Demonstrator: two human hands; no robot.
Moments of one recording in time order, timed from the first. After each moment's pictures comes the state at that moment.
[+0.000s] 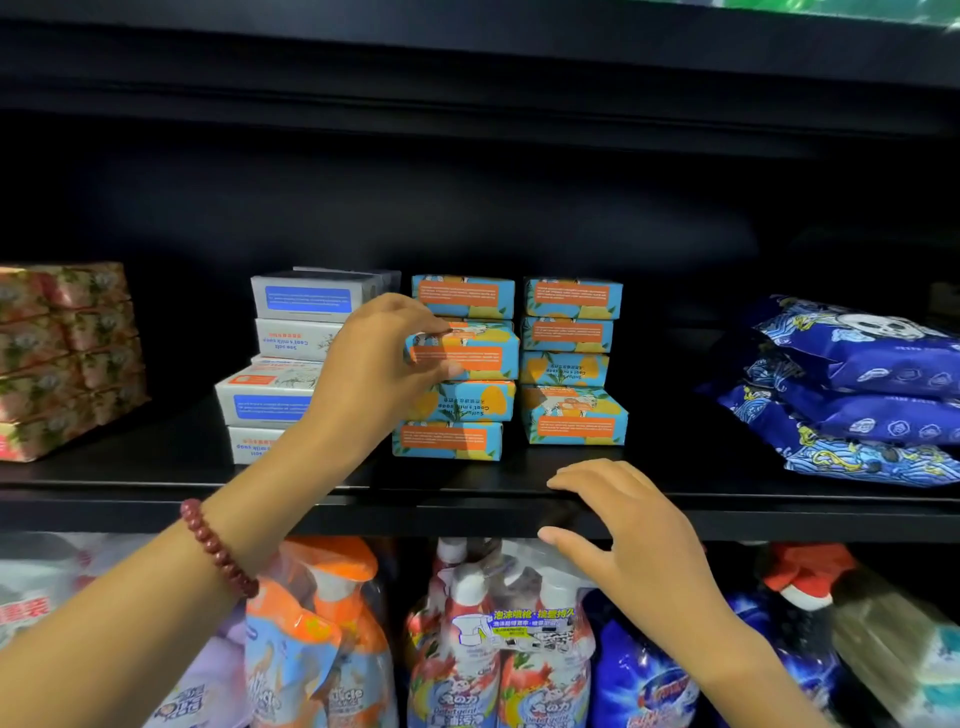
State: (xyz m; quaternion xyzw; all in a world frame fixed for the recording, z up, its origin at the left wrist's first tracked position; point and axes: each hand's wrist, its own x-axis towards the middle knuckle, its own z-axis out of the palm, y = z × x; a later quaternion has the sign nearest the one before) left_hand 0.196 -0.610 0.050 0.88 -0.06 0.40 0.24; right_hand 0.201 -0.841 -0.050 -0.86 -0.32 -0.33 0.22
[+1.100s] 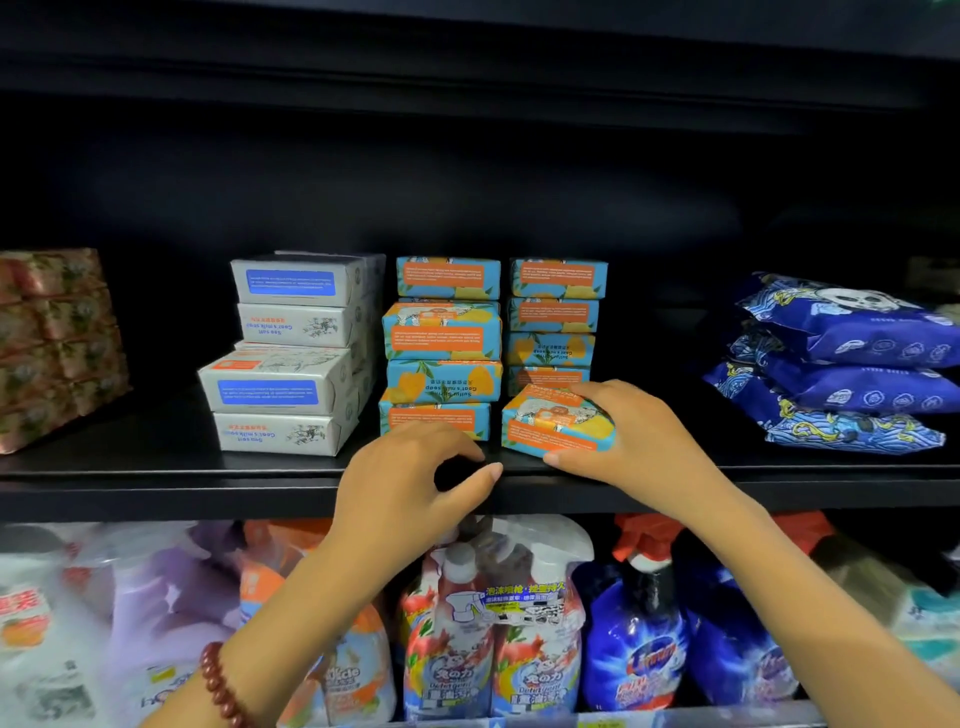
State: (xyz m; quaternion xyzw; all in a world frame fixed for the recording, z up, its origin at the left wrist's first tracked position) left_hand 0.169 -0.638 -0.033 0.91 -0.11 0.35 0.20; right_hand 0.234 -0.850 0.001 -0.91 -0.27 -0.20 0.23
